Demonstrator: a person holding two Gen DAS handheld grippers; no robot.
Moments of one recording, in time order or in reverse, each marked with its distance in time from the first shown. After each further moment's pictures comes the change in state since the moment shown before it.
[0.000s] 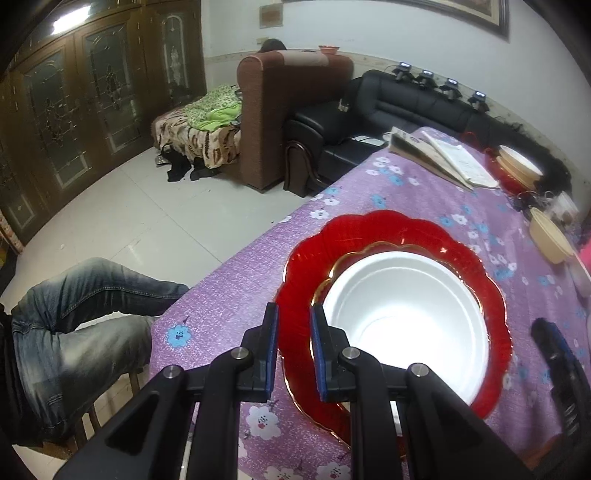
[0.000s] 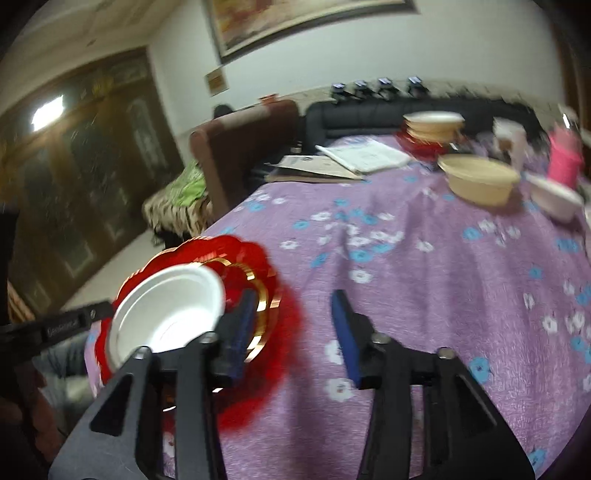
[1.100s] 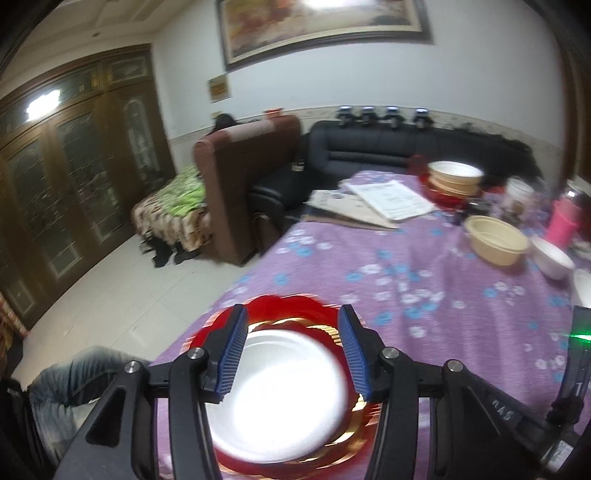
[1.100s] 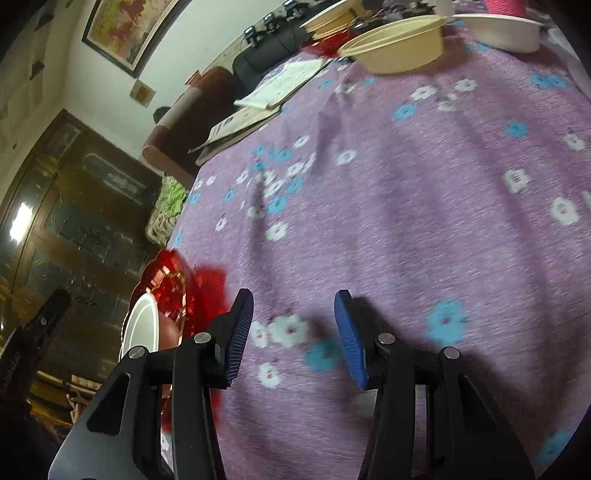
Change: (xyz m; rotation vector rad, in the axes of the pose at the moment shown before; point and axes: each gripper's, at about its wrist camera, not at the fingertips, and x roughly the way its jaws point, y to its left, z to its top) left arm -0.068 -0.130 0.010 0.237 -0.257 -0.029; right arm 0.029 -0.105 -0.005 0.458 0.233 0.091
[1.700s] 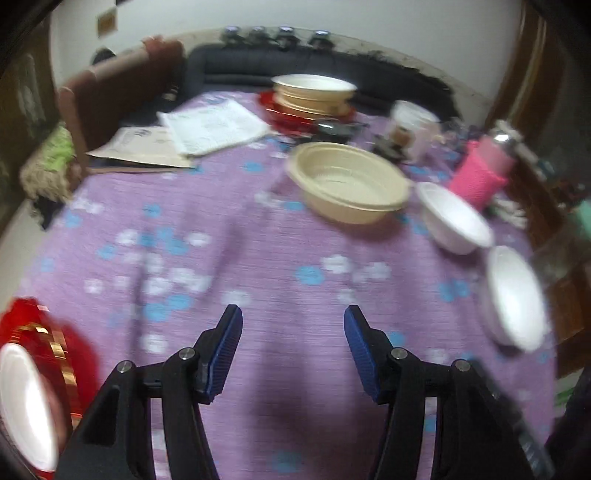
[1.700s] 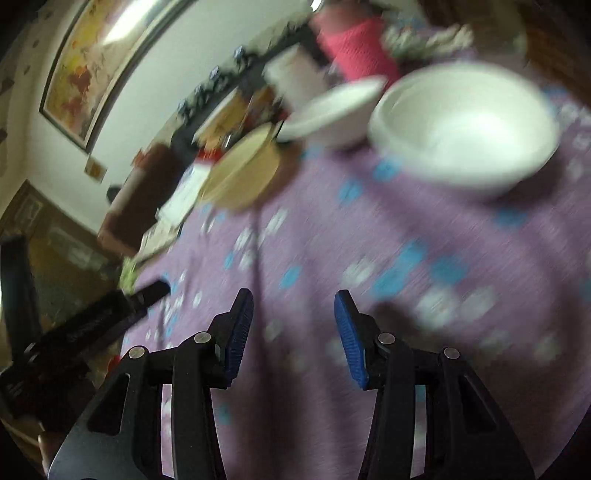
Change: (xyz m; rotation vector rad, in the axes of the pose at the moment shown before) left arm 0.077 -0.192 0.028 0.050 0.337 -0.428; right arm -0.123 -0.138 0.076 0.162 -0.261 -0.172
